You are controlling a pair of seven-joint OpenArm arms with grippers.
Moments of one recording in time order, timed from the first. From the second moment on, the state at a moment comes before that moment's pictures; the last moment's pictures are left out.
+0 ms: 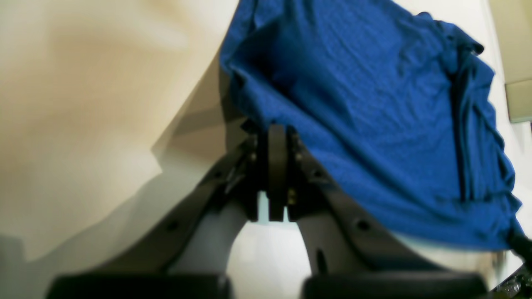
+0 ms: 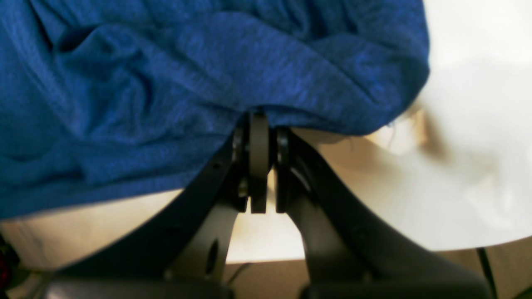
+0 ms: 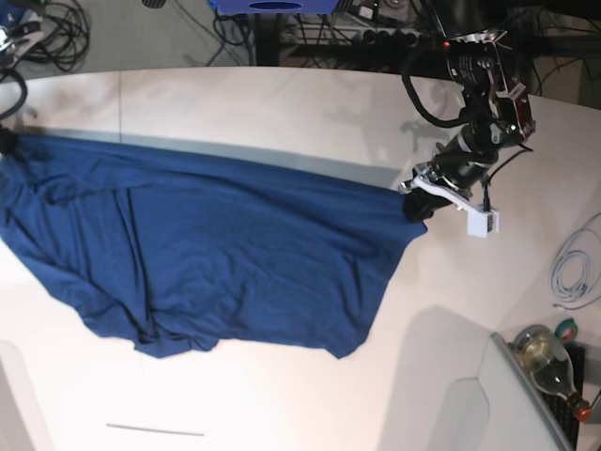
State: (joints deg) left arm 7.7 -1.3 -26.8 83.6 -30.1 -28.4 43.2; right arm 7.6 22.6 66.3 46.8 16.2 40.5 -67.0
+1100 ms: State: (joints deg) left arm 22.0 -0.7 -31.3 85.8 -31.0 -28.1 40.4; right arm -2.7 14.6 66.1 63.6 16.0 40.3 -69.2
